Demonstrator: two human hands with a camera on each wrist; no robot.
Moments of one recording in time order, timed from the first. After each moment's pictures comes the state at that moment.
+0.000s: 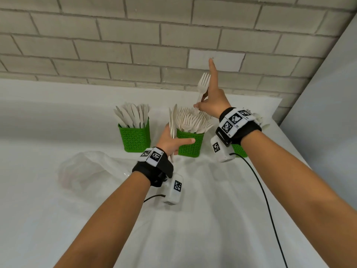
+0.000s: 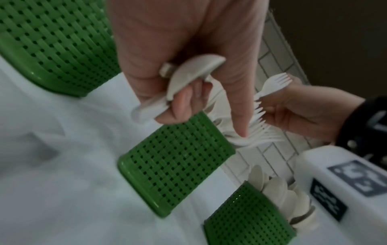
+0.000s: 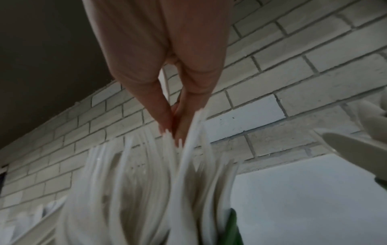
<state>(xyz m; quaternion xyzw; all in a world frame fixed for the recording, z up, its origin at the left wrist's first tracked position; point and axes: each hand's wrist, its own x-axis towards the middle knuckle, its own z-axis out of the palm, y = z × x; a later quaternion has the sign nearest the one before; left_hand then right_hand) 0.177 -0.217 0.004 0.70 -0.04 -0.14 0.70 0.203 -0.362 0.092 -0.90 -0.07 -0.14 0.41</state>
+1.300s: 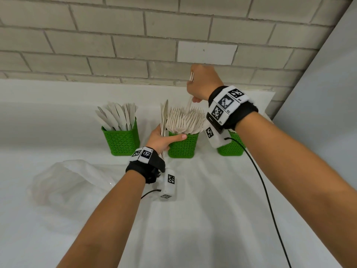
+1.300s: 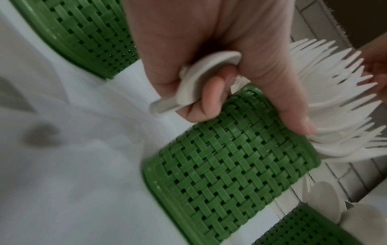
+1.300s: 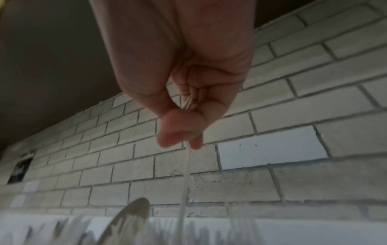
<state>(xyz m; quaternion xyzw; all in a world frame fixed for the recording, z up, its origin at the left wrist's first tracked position) 0.218 -0.225 -0.028 0.66 -0.04 -0.14 0.73 0.234 -0.359 0.124 -0.97 -0.02 -0.09 0.22</state>
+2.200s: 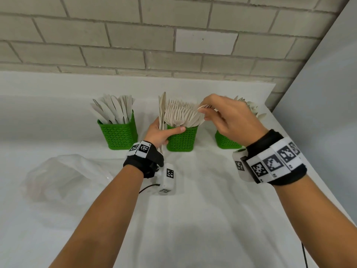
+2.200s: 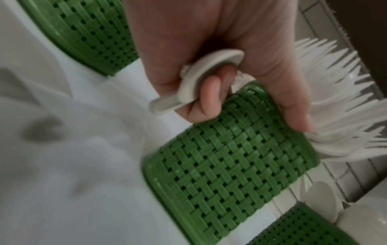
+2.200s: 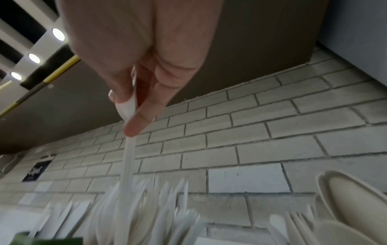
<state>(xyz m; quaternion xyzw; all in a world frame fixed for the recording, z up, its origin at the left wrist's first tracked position) 0.225 -0.225 -0.037 0.66 -0.04 -0.15 0.73 0.137 -0.398 0.073 -0.89 -0.30 -0.30 0.17</state>
